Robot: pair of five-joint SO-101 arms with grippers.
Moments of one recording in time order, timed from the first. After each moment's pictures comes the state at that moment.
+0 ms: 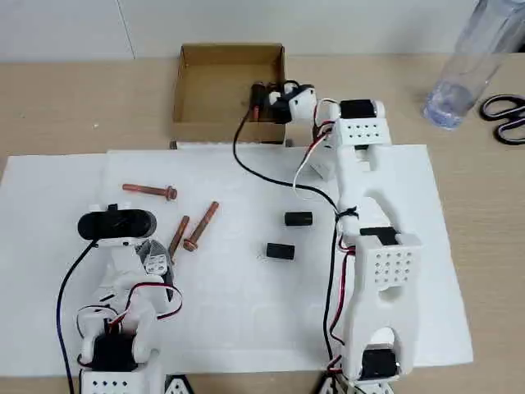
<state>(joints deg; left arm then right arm) -3.6 -101.8 93.2 60.9 10.9 -6.6 42.4 -37.2 81.3 38.1</state>
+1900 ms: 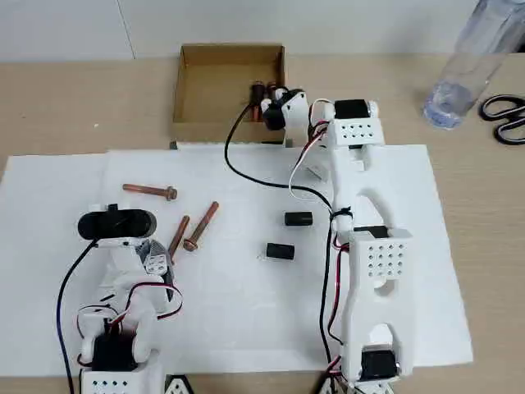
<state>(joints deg) -3.6 -101.8 93.2 60.9 10.9 -8.4 49.9 -45.3 84.0 43.6</state>
